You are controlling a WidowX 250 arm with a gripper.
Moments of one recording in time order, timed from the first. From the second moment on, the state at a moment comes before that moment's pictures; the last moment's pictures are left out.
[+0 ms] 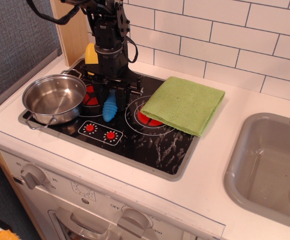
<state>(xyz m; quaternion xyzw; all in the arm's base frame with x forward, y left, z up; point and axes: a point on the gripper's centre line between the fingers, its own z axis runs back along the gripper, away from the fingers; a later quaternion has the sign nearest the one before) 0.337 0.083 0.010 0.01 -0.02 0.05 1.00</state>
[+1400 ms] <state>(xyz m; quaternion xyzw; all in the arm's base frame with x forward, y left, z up) 0.365 -0.012 0.047 0.00 -0.05 -0.07 1.00</state>
